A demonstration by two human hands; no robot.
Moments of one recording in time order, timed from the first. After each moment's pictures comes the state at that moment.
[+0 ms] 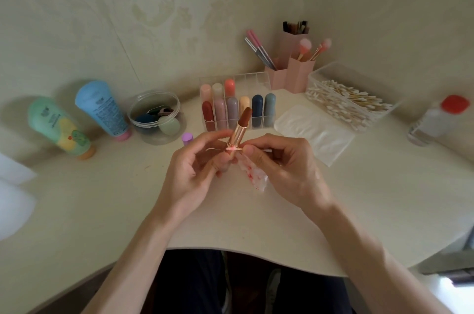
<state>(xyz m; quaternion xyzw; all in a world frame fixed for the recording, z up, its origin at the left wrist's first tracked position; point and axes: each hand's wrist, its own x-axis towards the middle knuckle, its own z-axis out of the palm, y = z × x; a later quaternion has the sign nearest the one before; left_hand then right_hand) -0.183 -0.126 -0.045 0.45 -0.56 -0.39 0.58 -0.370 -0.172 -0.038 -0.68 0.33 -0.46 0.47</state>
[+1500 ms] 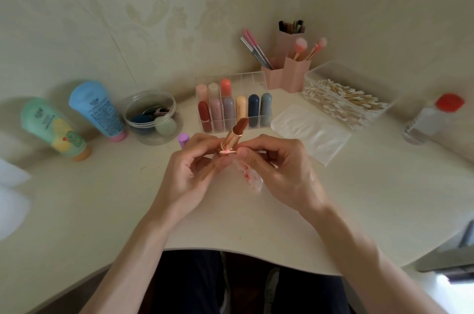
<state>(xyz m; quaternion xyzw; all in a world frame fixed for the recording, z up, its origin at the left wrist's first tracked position) -0.180 -0.127 -0.046 0.47 -0.59 -0.36 0.55 -0.370 -0.169 -0.039 -0.68 0.33 -0.46 0.46</state>
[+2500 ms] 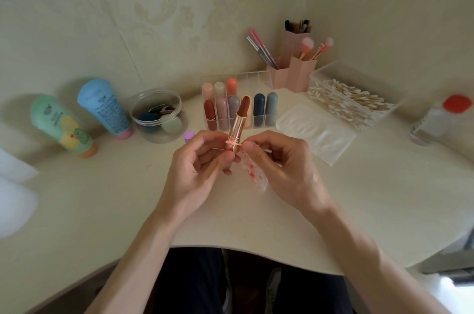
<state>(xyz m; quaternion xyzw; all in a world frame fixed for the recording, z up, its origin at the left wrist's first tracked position) -0.182 -0.127 -0.047 0.45 -0.54 -0.40 0.60 -0.363 -0.166 -0.035 -0.68 0.34 -0.48 0.45</state>
